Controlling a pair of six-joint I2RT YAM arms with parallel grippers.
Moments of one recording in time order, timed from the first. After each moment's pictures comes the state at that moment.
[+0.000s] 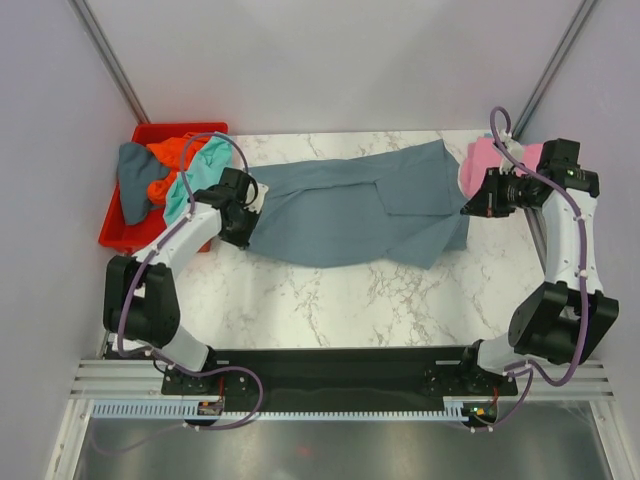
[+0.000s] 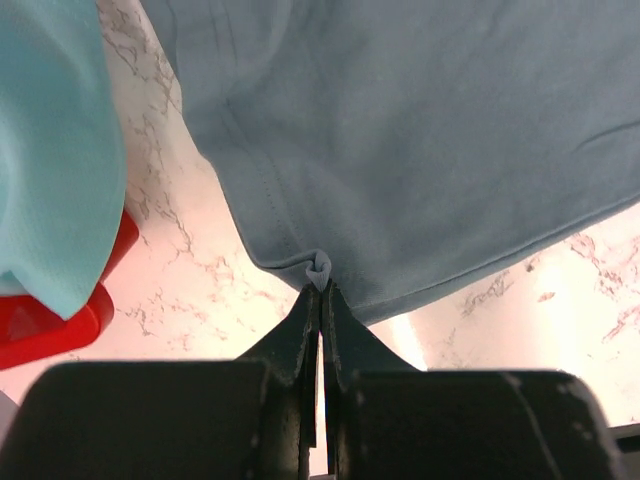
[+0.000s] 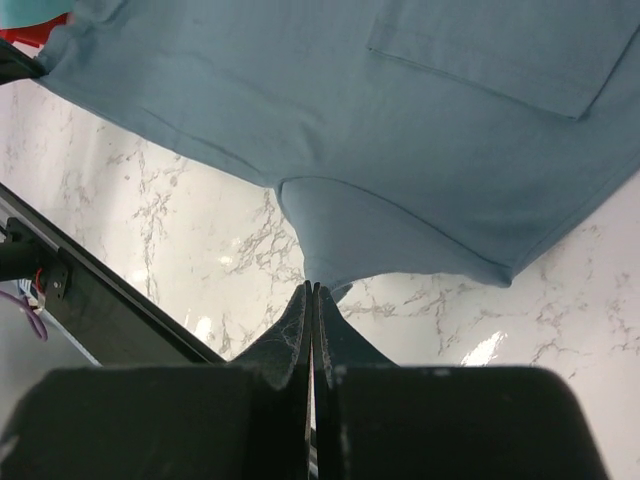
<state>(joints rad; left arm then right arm) -0.26 1.55 1.16 -0.77 -0.05 0.15 -0.32 1.46 1.44 -1.08 -0.81 -0.32</state>
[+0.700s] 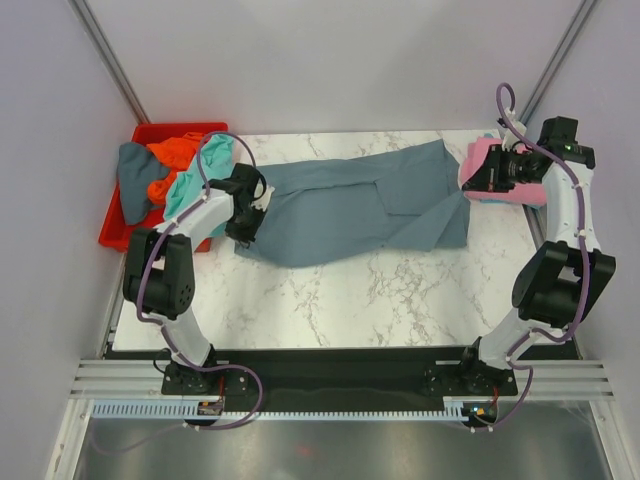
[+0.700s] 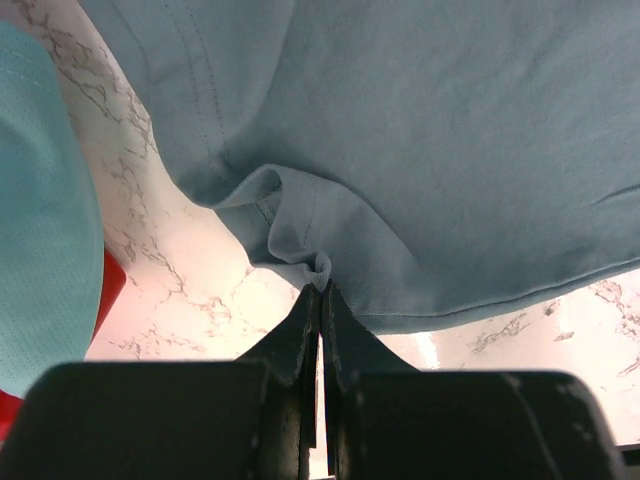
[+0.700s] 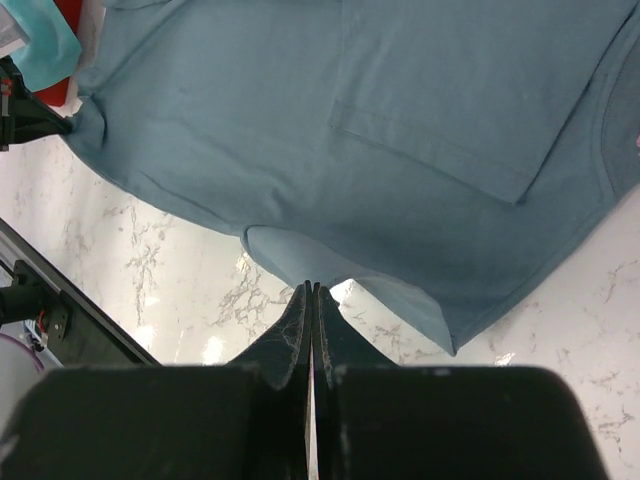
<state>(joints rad) -0.26 1.77 1.28 -0.81 -0.05 0.15 -0.32 1.72 1.66 -1.01 -0.84 -0.26</state>
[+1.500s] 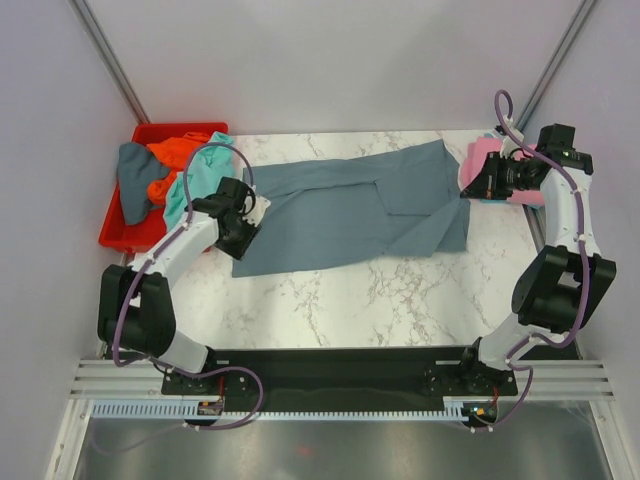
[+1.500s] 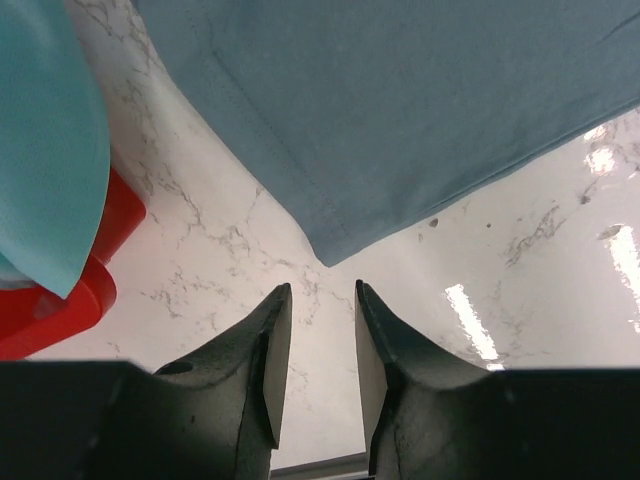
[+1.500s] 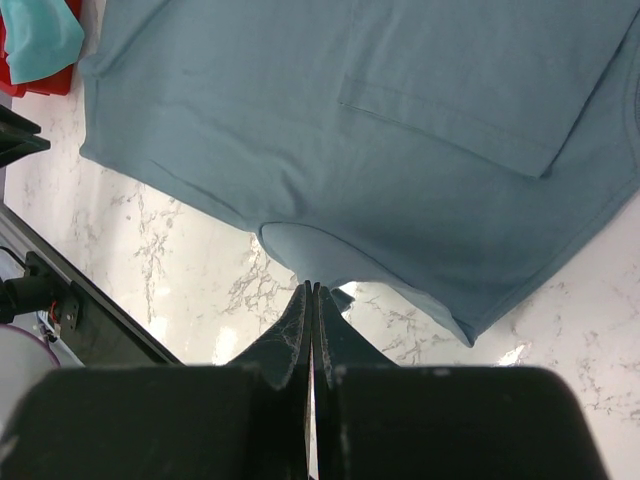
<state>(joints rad) -0.26 1.50 1.10 -0.82 -0.06 0.28 -0.32 1.68 1.59 -1.01 -0.84 -0.26</state>
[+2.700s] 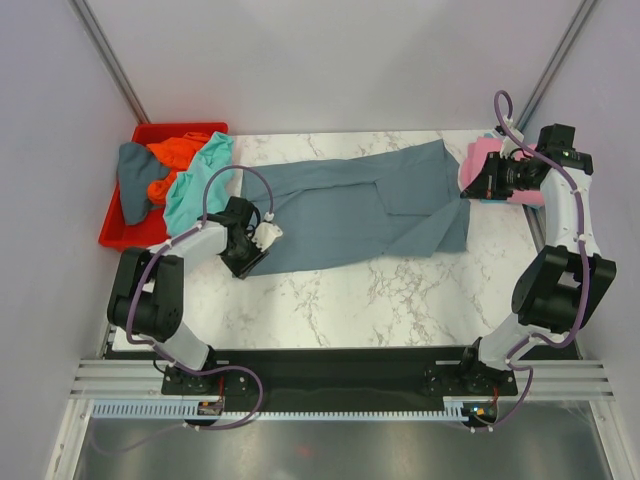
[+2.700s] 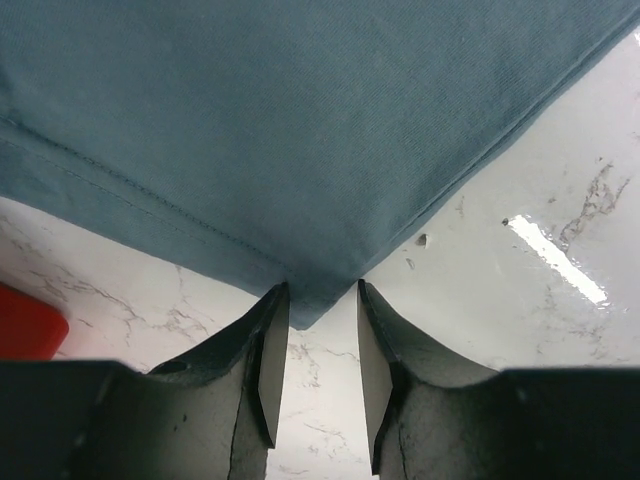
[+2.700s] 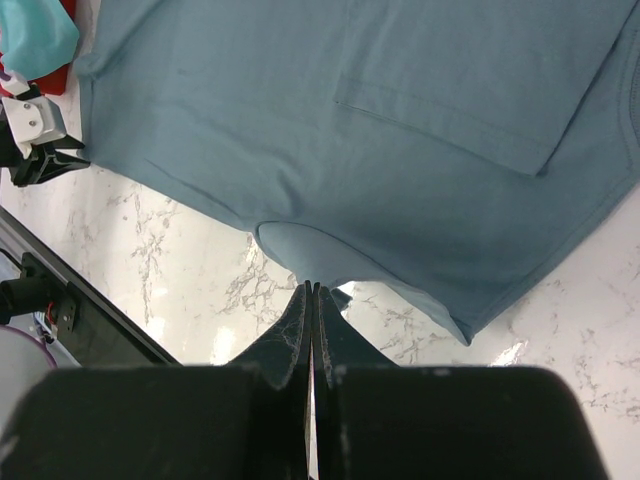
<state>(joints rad) -0.26 1.61 0.93 -0.66 0.03 0.61 -0.32 1.68 1.59 -1.00 -0.83 -0.26</state>
